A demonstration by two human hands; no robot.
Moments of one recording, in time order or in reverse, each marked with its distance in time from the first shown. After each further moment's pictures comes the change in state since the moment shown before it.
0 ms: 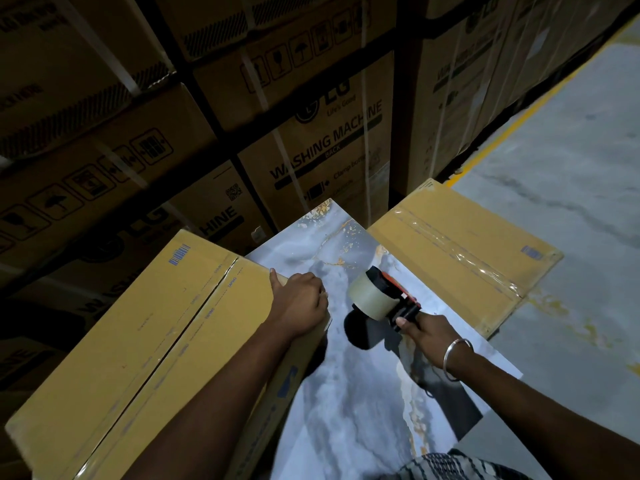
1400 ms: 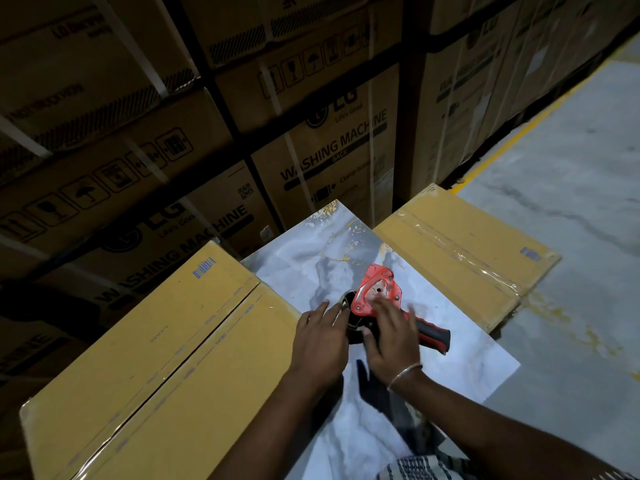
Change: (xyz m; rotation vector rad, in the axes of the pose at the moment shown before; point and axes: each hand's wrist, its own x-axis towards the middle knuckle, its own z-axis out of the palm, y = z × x) left_hand -0.087 0.037 0.046 0.054 0.081 0.049; right_hand -0.030 -0.044 0.093 -0.123 0.606 -0.466
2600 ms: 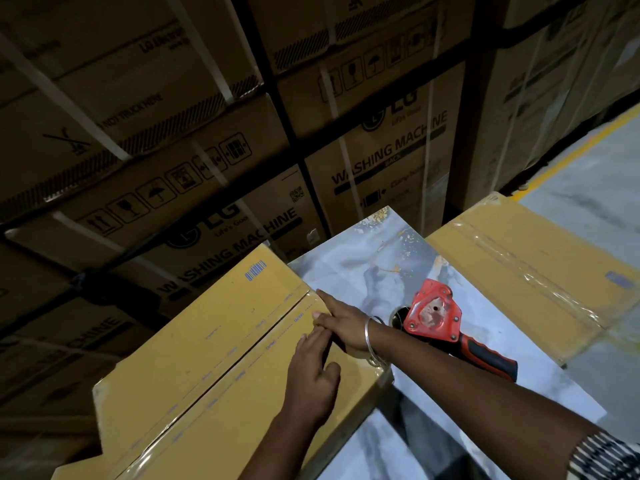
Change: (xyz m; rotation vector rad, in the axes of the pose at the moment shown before) left_hand -0.056 -0.061 -0.014 -0.735 0.309 -0.267; right_hand 0.101 -0.125 0.062 0.503 -0.998 0.199
